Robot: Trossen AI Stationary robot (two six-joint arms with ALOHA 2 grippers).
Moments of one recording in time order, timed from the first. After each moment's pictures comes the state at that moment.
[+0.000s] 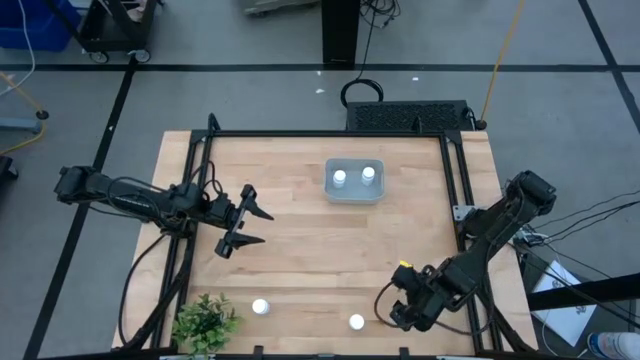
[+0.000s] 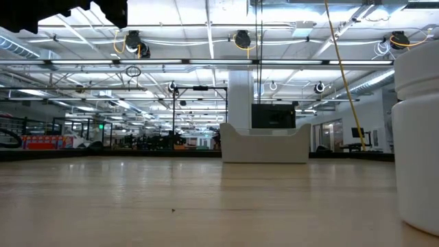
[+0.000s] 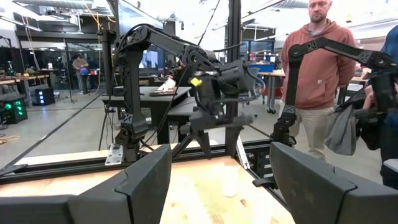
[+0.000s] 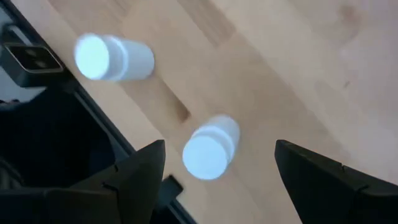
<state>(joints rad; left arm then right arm) -0.15 0.80 0.36 0.60 0.18 -0.03 0.79 1.56 1.17 -0.87 0.09 1.56</state>
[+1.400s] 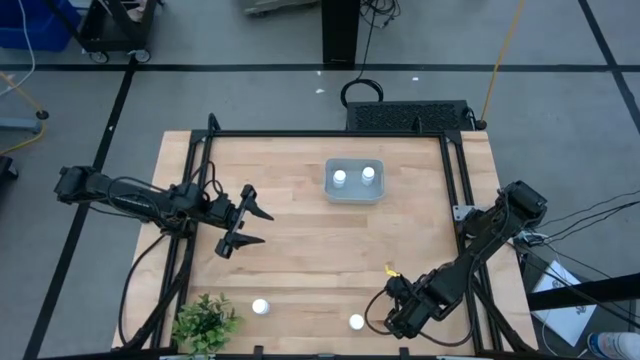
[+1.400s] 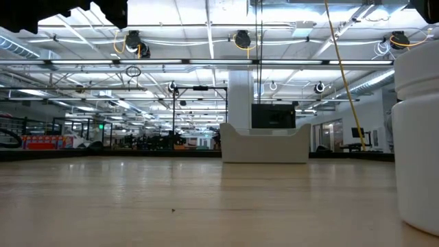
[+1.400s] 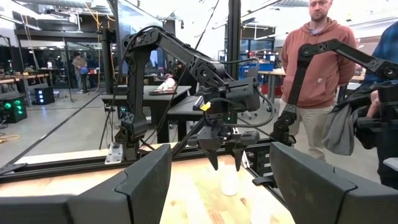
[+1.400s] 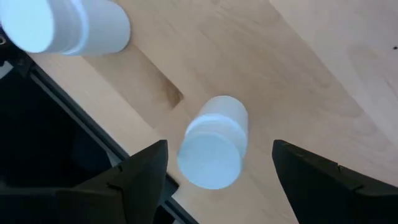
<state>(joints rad) -0.15 0.80 0.36 0.59 0.18 -0.03 0.78 1.68 1.17 -0.79 -0.02 1.58</state>
